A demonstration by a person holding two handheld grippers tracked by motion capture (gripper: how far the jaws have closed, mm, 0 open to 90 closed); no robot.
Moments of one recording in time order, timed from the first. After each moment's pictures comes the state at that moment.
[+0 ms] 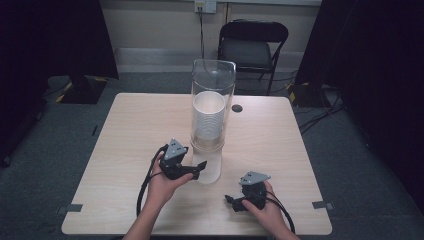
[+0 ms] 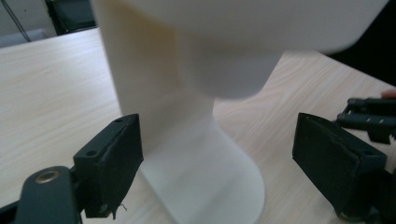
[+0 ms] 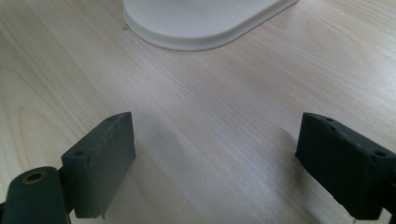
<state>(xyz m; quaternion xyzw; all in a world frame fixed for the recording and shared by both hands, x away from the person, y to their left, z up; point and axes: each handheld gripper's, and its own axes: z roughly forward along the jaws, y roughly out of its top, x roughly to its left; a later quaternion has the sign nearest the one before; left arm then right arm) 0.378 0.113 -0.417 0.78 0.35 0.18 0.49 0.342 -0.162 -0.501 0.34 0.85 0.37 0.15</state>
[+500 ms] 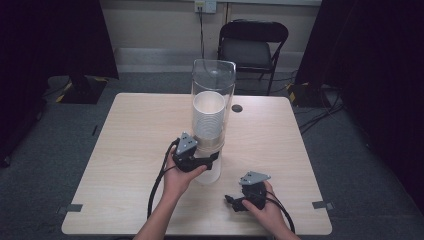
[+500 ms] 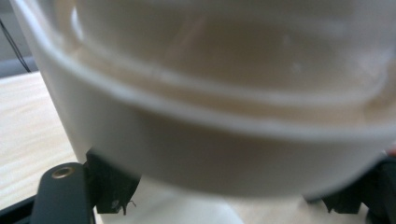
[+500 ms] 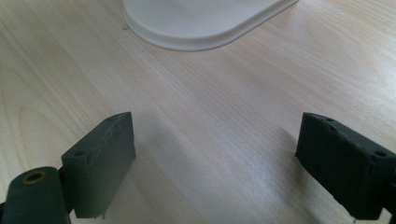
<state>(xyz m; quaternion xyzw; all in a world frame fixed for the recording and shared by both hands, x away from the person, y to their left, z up) 0.396 0.083 -0.419 0.73 0.36 0.20 0.54 0.343 -0.162 -0.501 0.34 0.85 0.37 0.15</state>
